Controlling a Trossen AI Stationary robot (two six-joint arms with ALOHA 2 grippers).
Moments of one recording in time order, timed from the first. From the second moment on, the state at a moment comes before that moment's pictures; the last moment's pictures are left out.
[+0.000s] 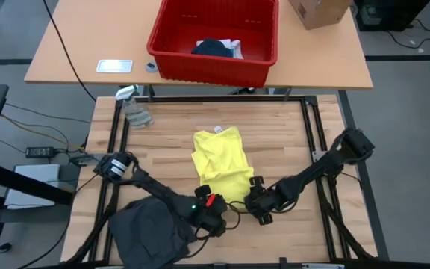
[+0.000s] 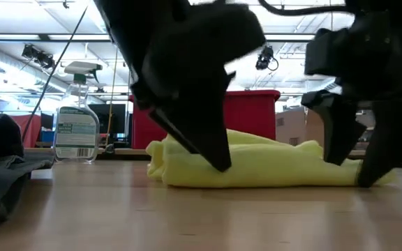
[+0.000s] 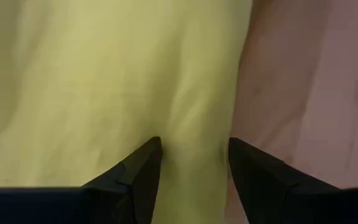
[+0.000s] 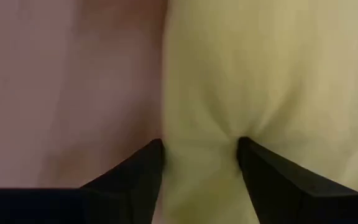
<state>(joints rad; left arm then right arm) -0.48 2.14 1.56 -0.60 -0.49 -0.72 0.50 1.73 0.89 -0.39 0.22 0.28</state>
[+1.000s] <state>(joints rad) -0.17 2.12 1.98 -1.28 -0.38 -0.82 -0.01 1.40 0.90 -0.45 -0.07 0.05</state>
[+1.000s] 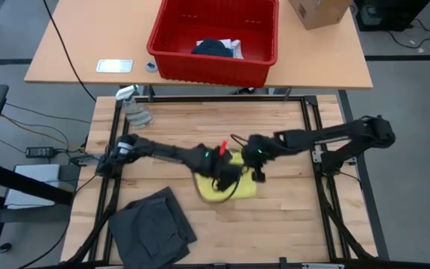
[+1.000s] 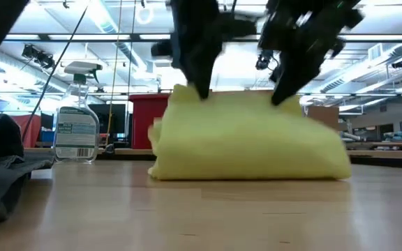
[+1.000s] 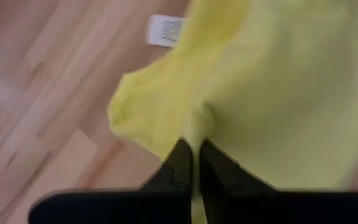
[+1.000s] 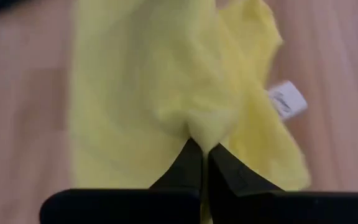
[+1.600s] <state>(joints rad) 0.02 2.02 1.79 -1.14 -0.29 -0.84 -0.14 1.41 0.87 -0.15 -0.13 0.20</state>
